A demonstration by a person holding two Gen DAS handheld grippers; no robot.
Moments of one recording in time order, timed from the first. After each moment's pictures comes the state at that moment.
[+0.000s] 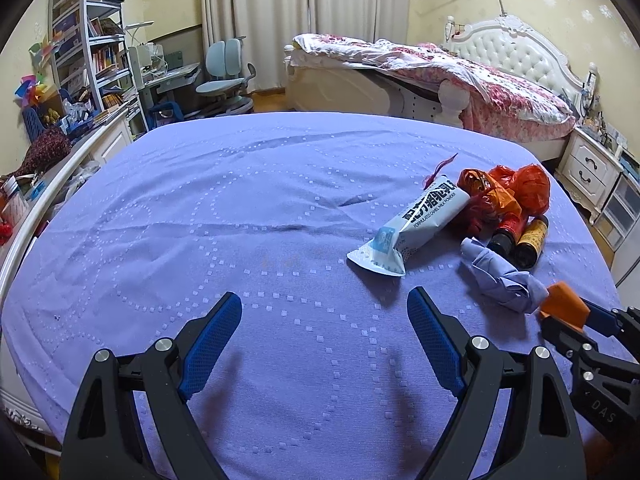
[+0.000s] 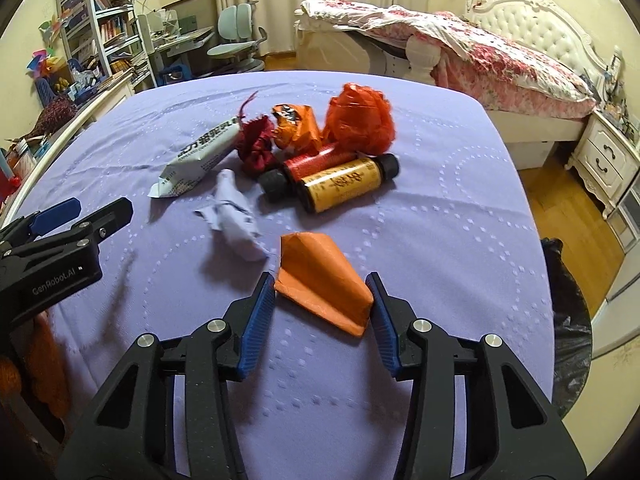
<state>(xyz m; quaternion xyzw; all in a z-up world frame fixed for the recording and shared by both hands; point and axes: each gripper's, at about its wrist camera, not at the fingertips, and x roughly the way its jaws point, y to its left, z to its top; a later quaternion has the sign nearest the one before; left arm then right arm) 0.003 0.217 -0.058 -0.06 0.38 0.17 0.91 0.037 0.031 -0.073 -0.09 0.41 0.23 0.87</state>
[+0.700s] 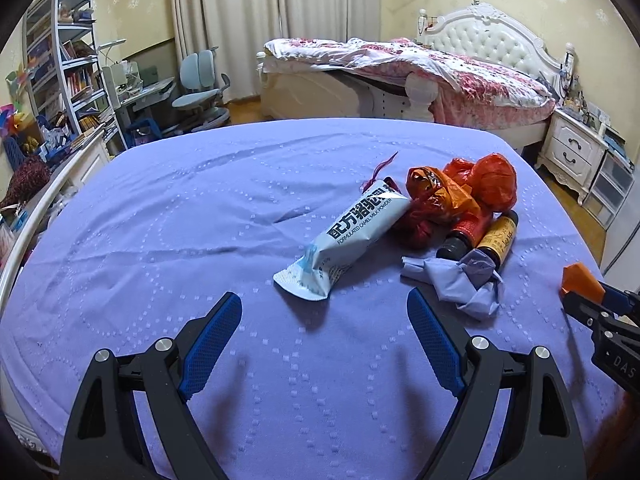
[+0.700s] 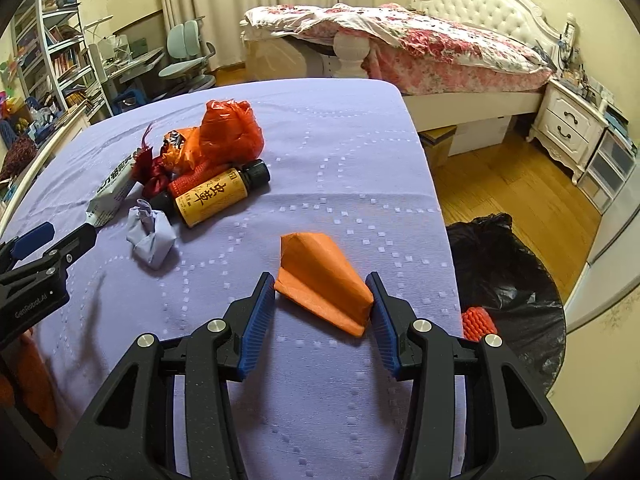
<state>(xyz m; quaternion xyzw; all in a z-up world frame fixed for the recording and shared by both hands) 0.029 0.184 -0.057 -0.03 0.38 0.14 0.91 0.073 -0.030 -0.073 -0.06 0.42 0.17 0.89</state>
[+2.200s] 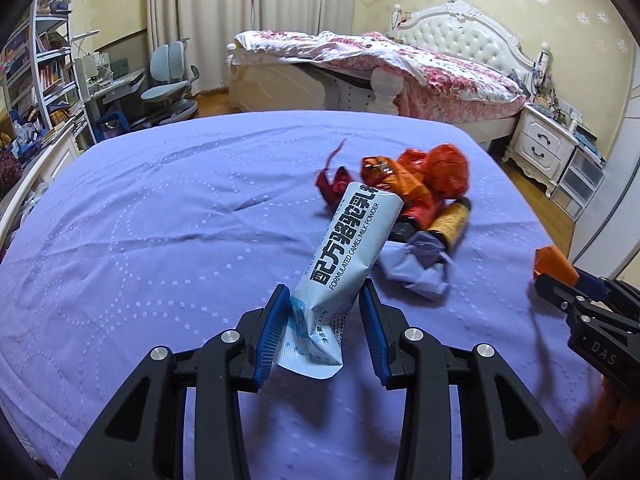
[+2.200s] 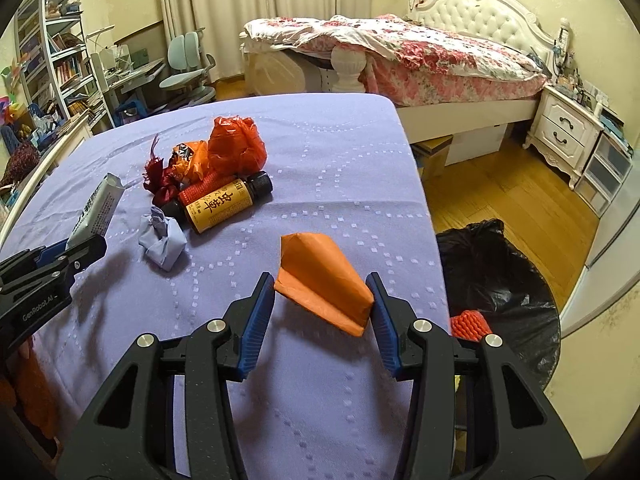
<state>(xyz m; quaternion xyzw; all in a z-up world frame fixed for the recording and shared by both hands) 0.017 0.164 -0.046 -0.05 0.39 0.07 0.92 0.063 -0.040 -0.064 -0.05 0.39 0.16 0.90</state>
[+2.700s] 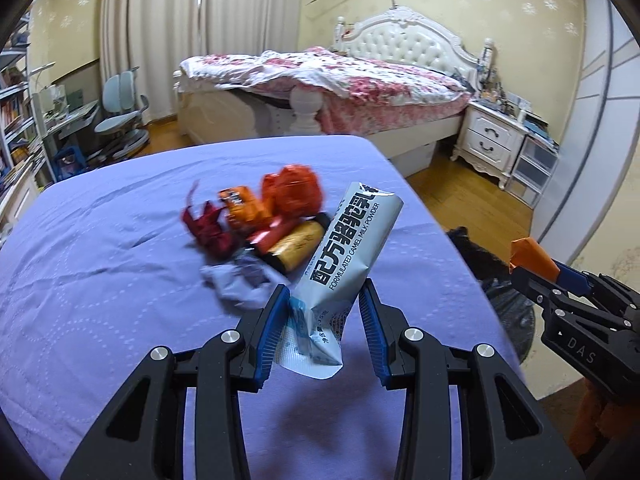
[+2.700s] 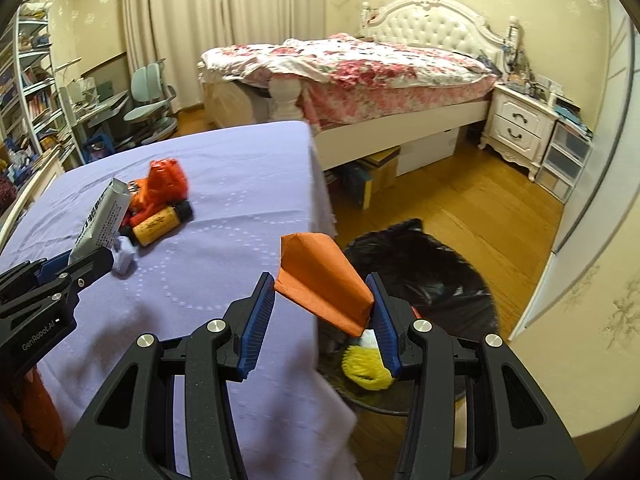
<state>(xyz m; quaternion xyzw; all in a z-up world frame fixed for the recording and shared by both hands) 0.030 0.069 -0.028 -0.03 0.36 -0.02 0.93 0.040 -0.118 -0.042 -0.02 0.36 0.09 0.93</state>
